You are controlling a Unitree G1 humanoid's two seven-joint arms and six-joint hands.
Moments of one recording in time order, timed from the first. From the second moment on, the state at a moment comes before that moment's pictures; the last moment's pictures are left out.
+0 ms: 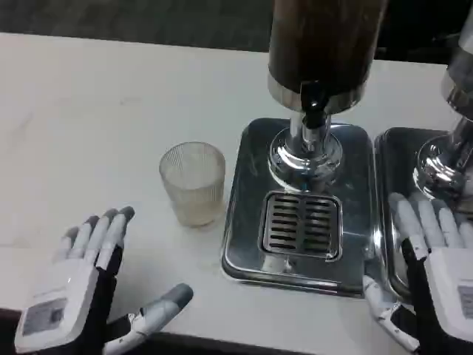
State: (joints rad) left arm 0.38 0.41 -0.14 0.00 0.80 -0.18 0.41; right arm 0.46 -0.27 0.27 -0.29 -1.06 0.14 -0.38
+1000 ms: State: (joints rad) left arm 0.25 0.42 -0.09 0.14 0.63 -0.31 0.42; right arm 0.44 -0.20 0.30 -0.28 -1.07 0.17 -0.39
